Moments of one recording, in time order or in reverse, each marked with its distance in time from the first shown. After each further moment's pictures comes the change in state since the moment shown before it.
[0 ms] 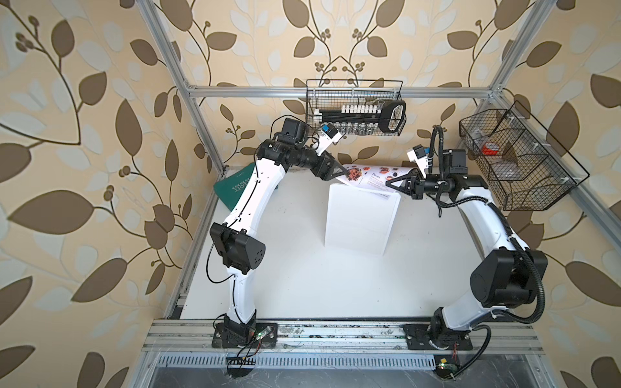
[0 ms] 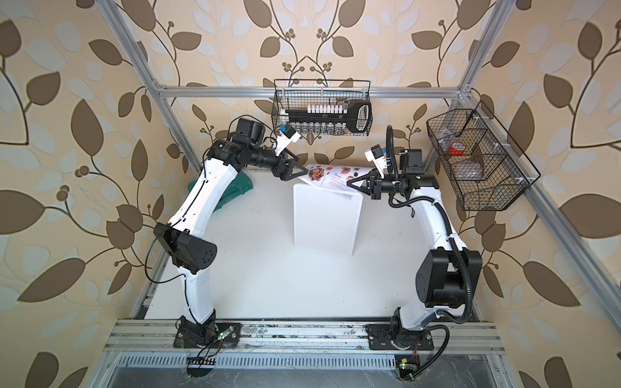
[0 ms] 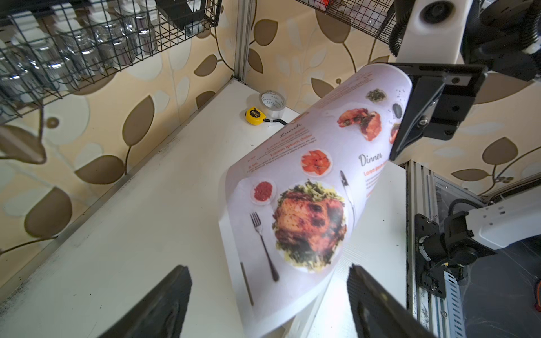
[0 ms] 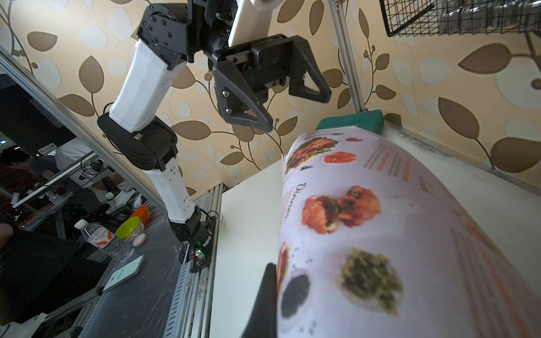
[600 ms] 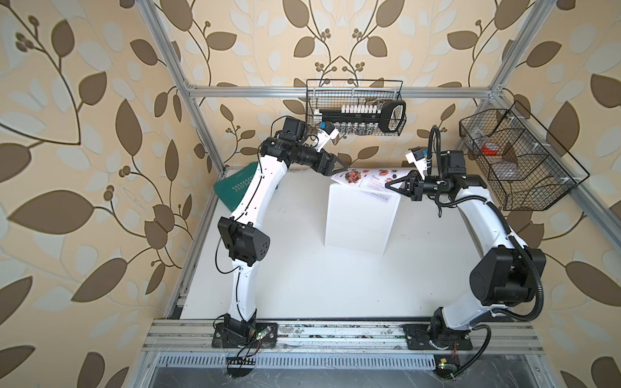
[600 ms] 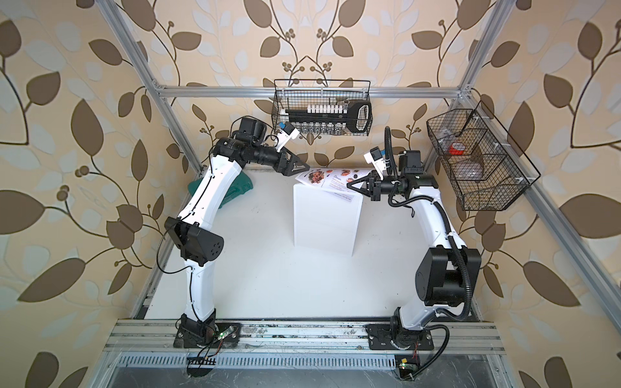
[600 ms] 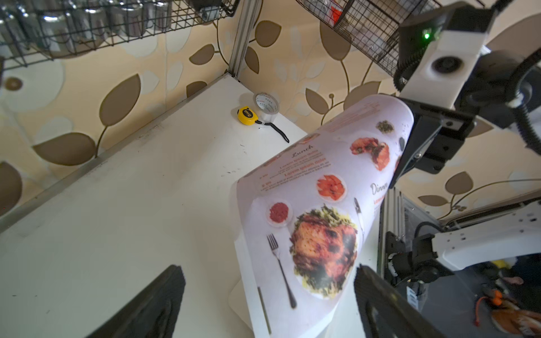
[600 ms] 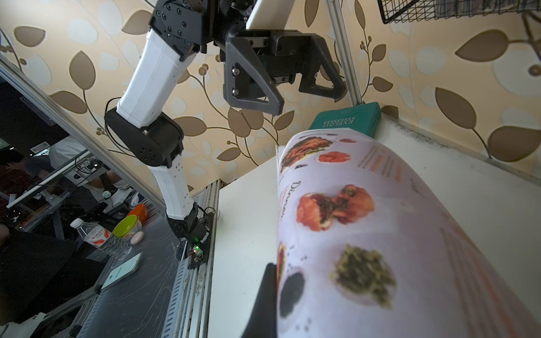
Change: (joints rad) left arm 0.049 0.132 0.131 -0.019 0.119 -0.190; right arm 0.000 0.011 0.000 -0.061 0.013 -0.059
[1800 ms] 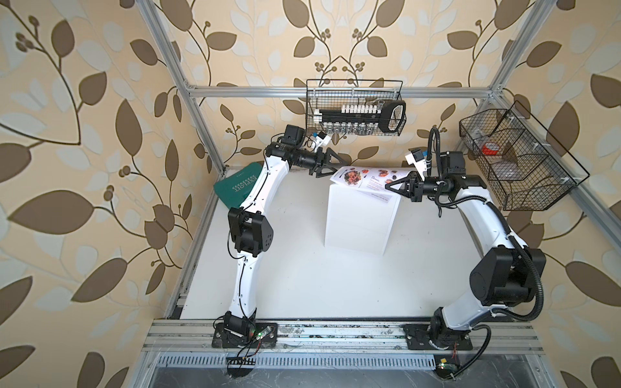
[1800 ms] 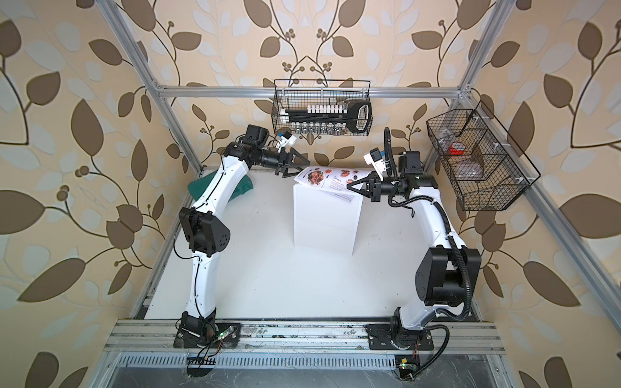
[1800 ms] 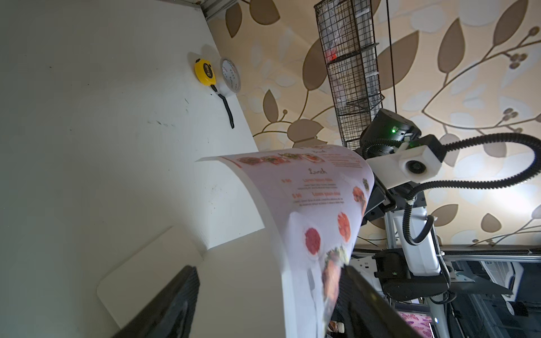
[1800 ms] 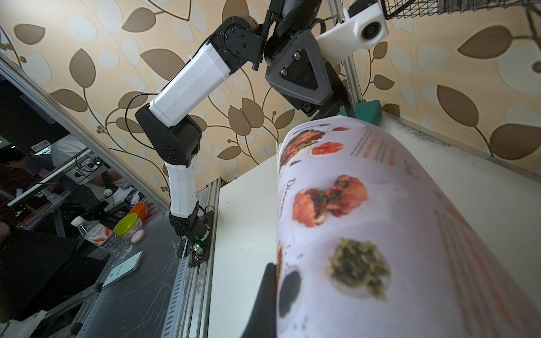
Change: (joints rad) left arm 0.035 0.136 -0.012 0.090 0.286 -0.538; right arm 0.000 0.000 -0.005 -0.018 0.000 -0.021
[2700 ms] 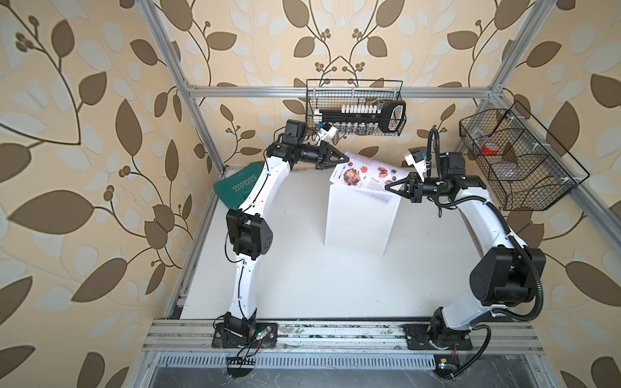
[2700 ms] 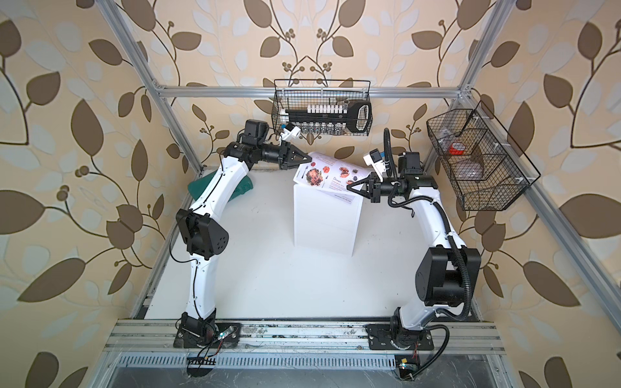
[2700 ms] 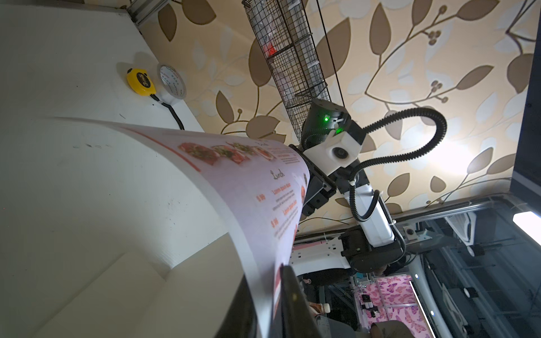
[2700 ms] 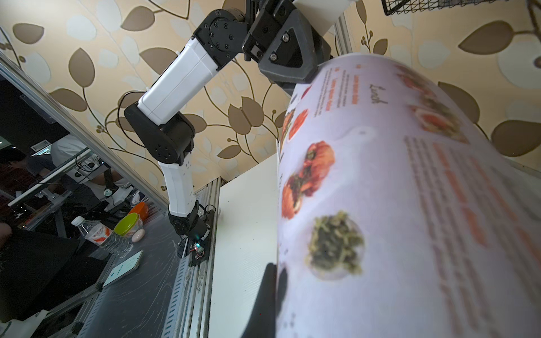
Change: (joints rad) left arm -0.026 -0.062 -0.057 0.236 0.145 -0.121; right arm 0.000 -0.001 -0.009 -0.005 0.002 -0.008
